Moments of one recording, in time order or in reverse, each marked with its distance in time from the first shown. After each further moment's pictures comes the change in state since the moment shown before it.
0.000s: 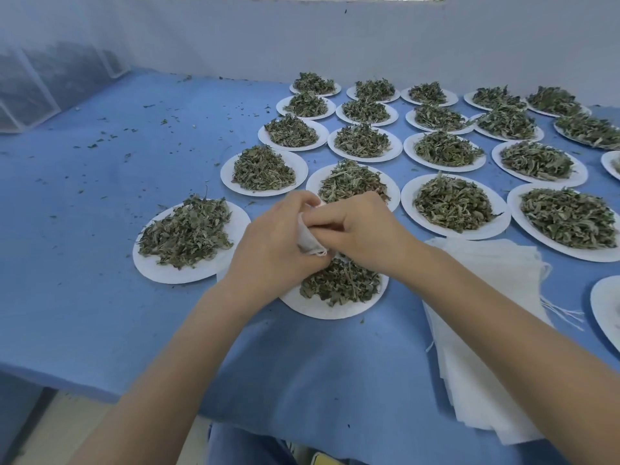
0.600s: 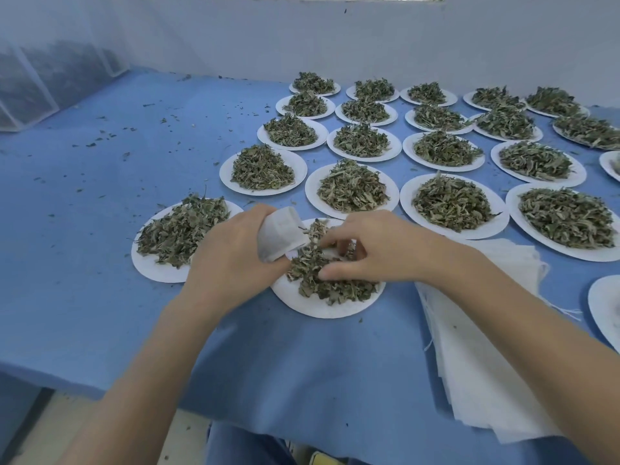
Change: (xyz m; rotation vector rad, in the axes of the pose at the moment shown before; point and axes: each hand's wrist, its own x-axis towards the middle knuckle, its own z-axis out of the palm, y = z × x) left_hand -0.017 -0.020 -0.022 0.234 0.047 -0.061; right_hand -0.013 0.010 -0.018 -0.301 -0.423 0.214
